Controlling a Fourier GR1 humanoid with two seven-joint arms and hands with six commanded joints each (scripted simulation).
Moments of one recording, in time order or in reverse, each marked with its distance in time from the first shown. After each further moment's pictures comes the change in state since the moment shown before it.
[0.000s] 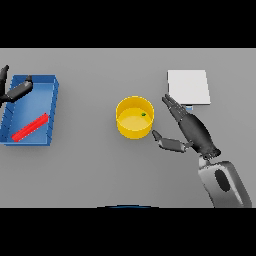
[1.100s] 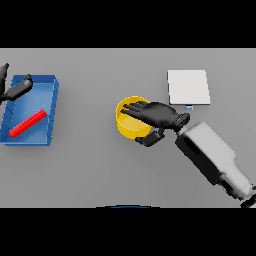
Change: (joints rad) left arm -0.019 0.001 -0.008 0.021 -0.010 -0.015 -0.004; right arm -0.475 -0.068 0.292 0.407 0.231 0.307 -0.168
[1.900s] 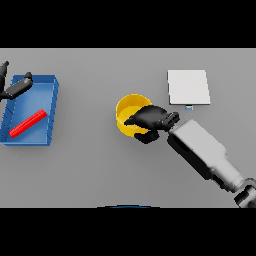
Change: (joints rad) left arm -0.003 0.003 0.009 -0.008 0.009 -0.002 -0.019; right arm -0.083 0.038 0.088 0.120 0.069 0.077 0.034
